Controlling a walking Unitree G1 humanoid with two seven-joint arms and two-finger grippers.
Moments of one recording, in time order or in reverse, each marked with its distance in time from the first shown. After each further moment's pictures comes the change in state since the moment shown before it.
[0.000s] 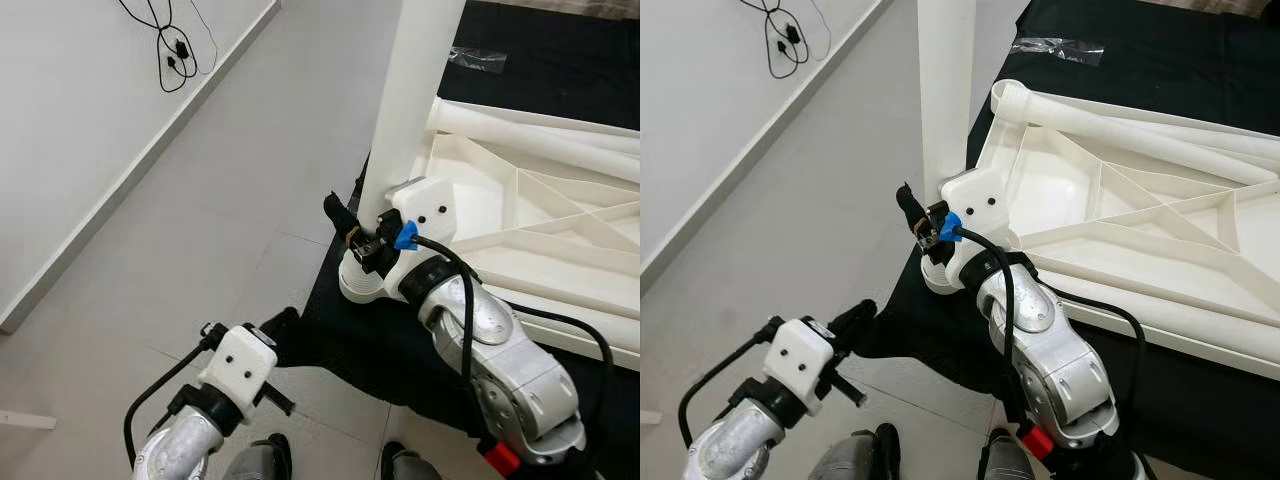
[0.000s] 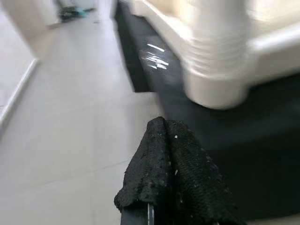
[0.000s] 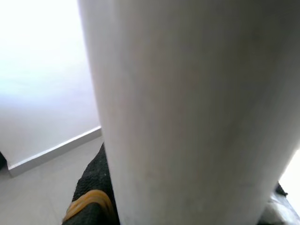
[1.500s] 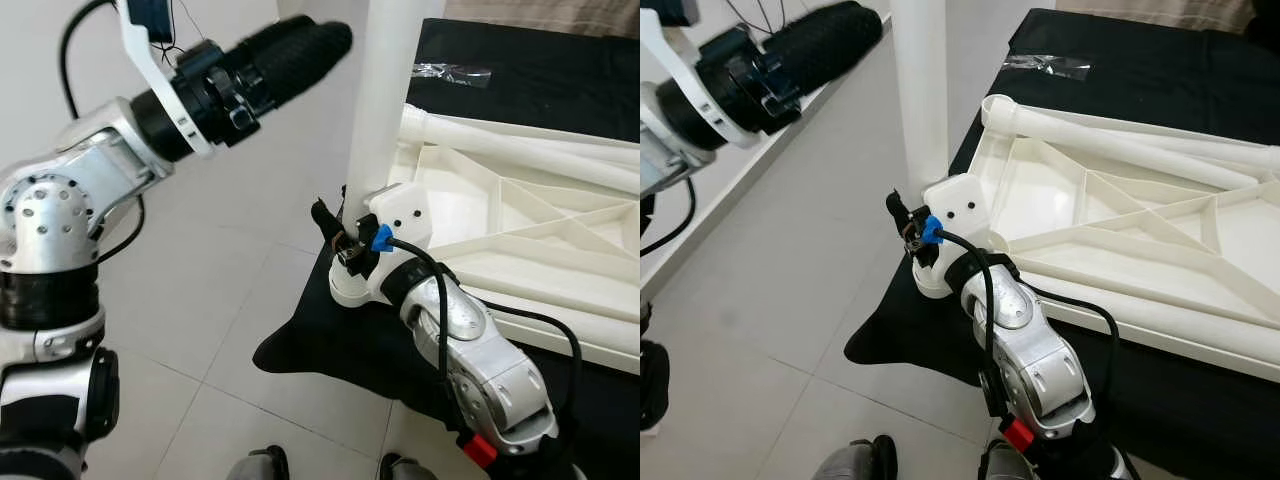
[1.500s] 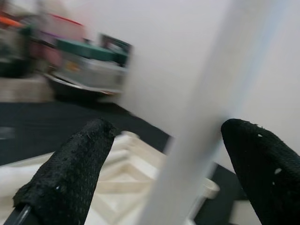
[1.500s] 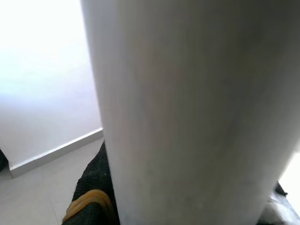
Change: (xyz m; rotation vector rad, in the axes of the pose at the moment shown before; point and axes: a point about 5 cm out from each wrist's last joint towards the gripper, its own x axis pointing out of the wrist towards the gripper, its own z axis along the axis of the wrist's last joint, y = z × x) left arm 0.112 0.074 0.189 -0.577 -0.295 -0.873; right arm 0.012 0.007 -0.009 0.014 -0.001 0.006
